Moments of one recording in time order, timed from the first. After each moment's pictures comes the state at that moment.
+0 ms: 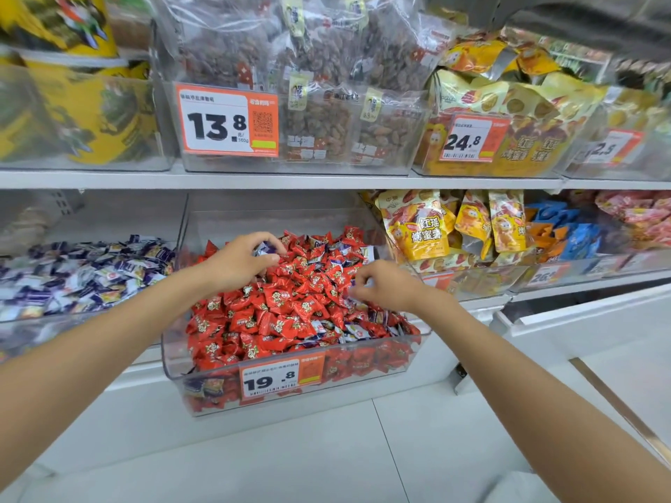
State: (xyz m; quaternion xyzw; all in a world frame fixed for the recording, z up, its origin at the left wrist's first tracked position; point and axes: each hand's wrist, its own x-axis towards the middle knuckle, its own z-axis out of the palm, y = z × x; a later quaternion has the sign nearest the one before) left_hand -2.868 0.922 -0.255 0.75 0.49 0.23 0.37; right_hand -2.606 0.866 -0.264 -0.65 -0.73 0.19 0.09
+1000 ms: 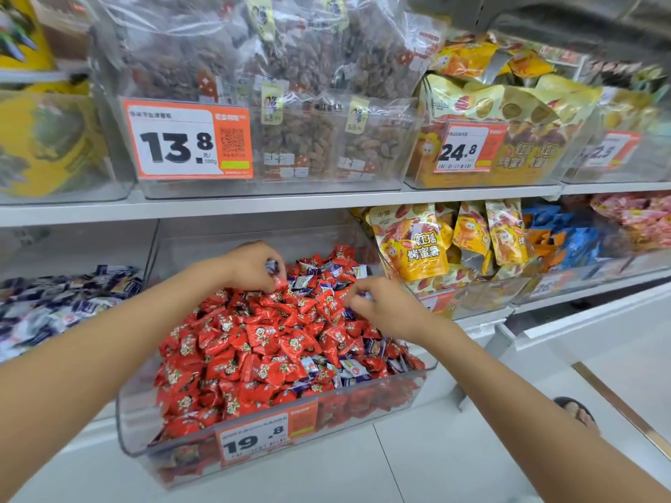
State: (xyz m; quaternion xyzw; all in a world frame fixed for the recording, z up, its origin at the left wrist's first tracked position) left_hand -2.827 1.013 -0.268 0.86 0.44 0.05 0.24; right_hand -2.601 0.871 -0.267 -0.66 -0.69 0.22 0.19
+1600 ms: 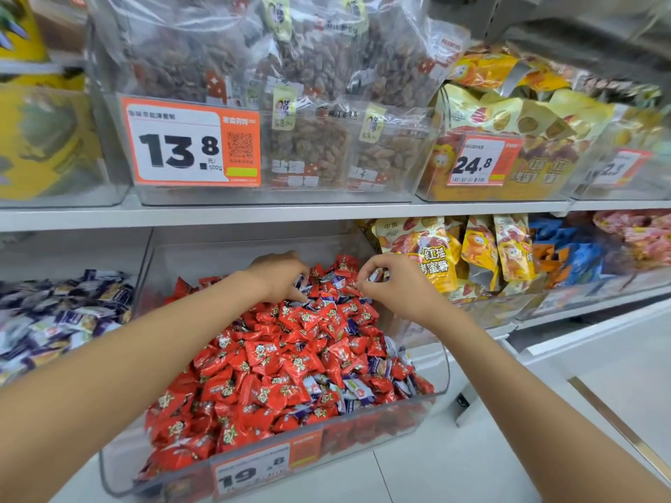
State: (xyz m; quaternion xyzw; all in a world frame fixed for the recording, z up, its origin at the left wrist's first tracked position) left_hand -2.784 1.031 -0.287 0.91 0.41 -0.02 0.05; right_hand -2.591 0.899 -0.241 -0.66 -0.68 0.16 0.28
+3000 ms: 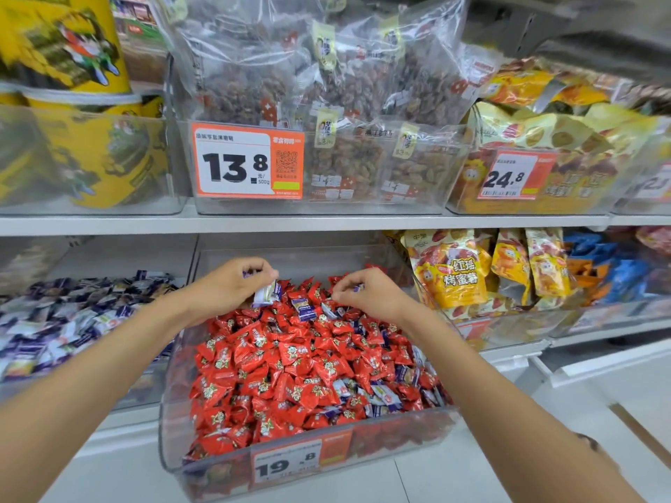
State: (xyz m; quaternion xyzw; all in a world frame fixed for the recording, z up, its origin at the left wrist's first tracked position) left_hand -2.895 0.964 -0.248 0.72 0.49 0.24 0.42; right_hand -2.640 0.944 -0.270 -0.62 -0.67 0.30 0.27
